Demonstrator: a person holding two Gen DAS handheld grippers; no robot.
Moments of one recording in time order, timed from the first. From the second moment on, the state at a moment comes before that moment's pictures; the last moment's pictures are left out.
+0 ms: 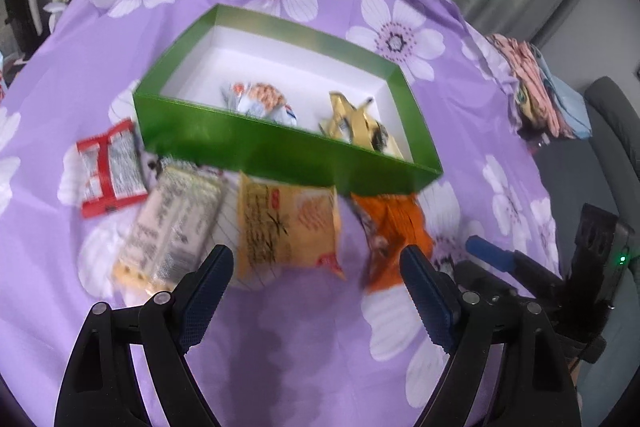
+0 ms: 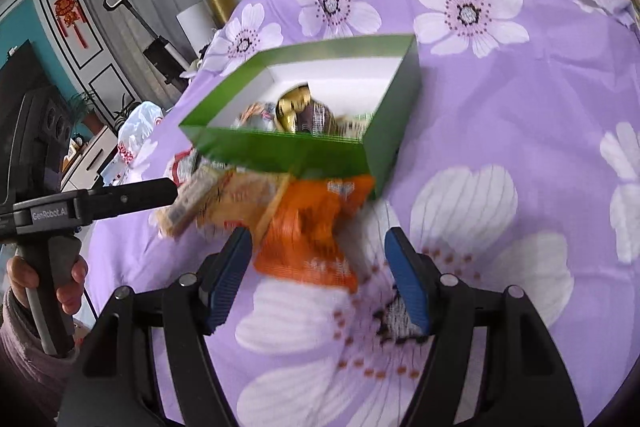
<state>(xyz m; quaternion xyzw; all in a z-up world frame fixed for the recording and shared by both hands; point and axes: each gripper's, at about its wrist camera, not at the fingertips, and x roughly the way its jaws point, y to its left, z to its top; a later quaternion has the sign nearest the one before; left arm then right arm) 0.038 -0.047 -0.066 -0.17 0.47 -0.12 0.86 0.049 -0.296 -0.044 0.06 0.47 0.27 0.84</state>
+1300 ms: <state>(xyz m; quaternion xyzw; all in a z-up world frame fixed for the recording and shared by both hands) 0.077 -0.144 -0.108 -0.09 0.51 -0.20 0.84 0.076 -0.271 -0.091 0.08 0.50 0.33 0.80</state>
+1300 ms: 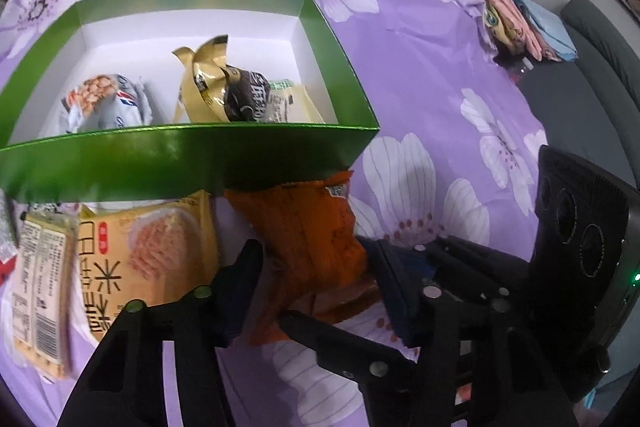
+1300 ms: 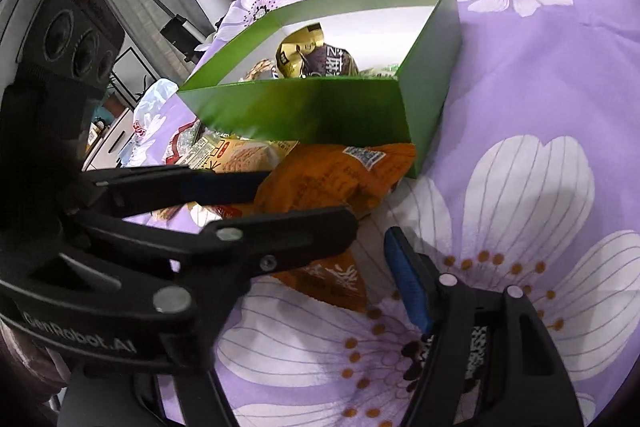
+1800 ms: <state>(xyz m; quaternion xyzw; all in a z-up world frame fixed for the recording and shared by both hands) 0.053 -0.141 -0.073 -0.09 0.47 -0.21 0.85 0.053 -0.259 -0.060 0.06 0.47 0.35 0.81</state>
